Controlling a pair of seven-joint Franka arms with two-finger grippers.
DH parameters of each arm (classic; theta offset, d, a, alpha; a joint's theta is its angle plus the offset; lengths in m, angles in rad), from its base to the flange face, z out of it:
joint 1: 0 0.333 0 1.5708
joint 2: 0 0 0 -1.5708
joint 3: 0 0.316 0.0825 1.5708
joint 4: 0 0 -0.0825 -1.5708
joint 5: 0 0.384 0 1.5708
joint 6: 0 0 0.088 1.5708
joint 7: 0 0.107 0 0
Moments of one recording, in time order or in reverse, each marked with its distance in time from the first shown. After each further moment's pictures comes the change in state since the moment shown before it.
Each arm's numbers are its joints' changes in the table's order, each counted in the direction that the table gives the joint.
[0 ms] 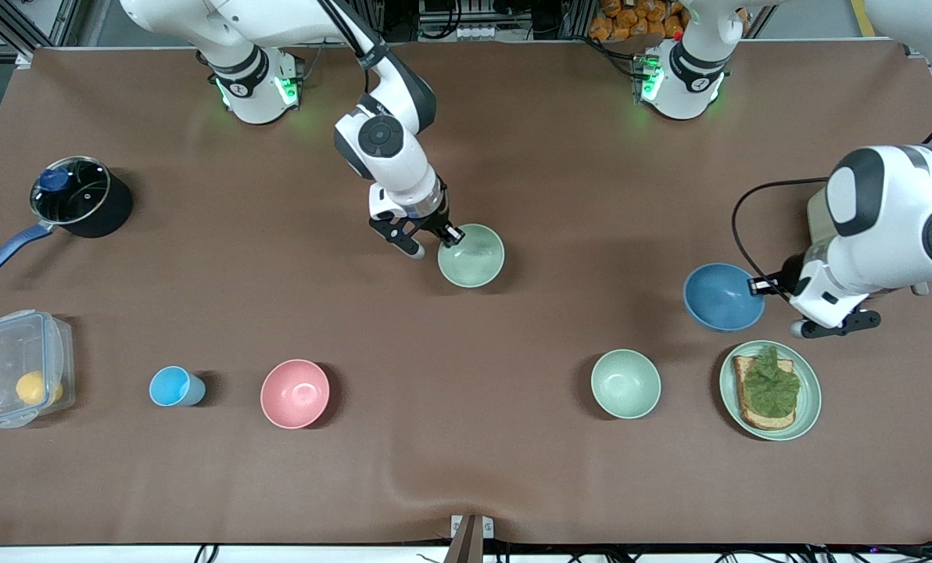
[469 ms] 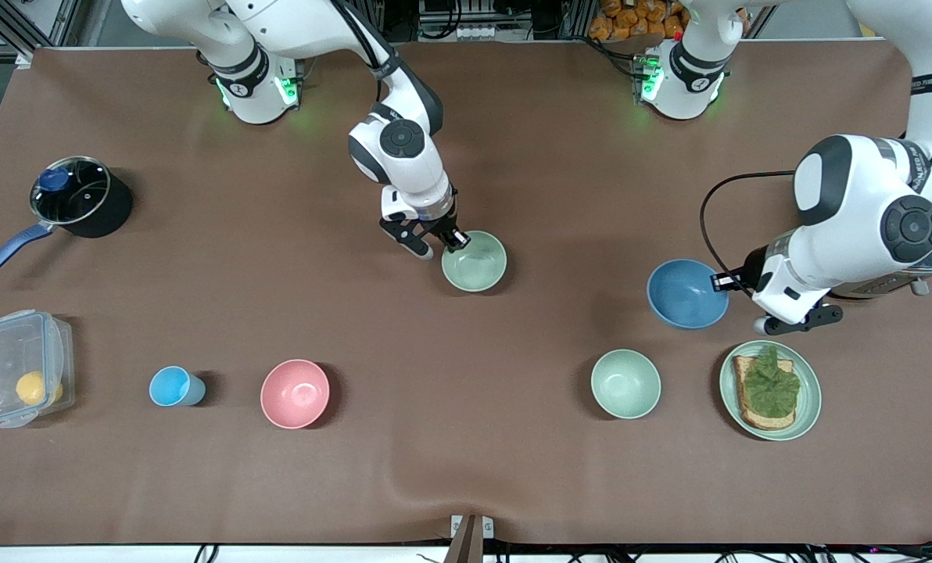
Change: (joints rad) left arm -0.003 0.002 -0.086 0.011 -0.038 -0.009 -0.117; right arm 0.078 -0.073 -0.060 0.026 -0.044 0.049 0.065
